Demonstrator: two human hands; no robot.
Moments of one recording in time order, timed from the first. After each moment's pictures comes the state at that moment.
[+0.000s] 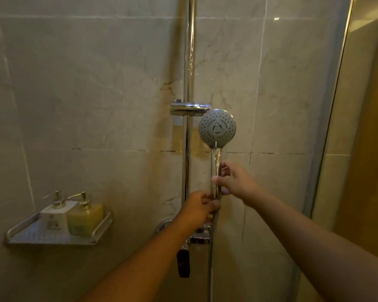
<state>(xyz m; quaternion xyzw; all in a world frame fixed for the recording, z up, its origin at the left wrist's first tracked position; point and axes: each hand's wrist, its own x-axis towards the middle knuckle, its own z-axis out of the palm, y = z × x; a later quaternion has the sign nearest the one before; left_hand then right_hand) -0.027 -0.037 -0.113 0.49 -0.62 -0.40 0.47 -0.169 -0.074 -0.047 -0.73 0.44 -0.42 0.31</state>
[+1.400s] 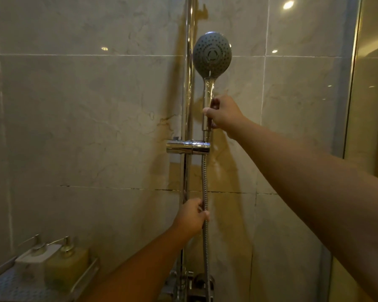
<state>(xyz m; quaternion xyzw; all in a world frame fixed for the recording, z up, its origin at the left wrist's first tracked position) -0.010 -0.127 -0.050 0.58 -0.65 -0.20 0.44 -0.118 -0.154 0.189 -0.75 0.37 -0.53 0.13</state>
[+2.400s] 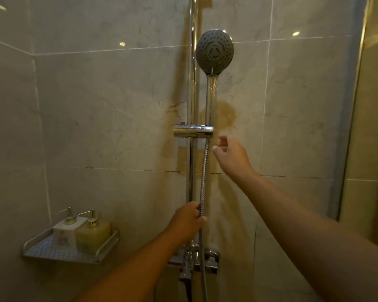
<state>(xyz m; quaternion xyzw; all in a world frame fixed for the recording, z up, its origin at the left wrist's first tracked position) -0.013 -0.046 -0.082 0.62 -0.64 -0.20 0.41 -0.144 -0.112 0.048 -0.72 0.39 -0.55 0.17</state>
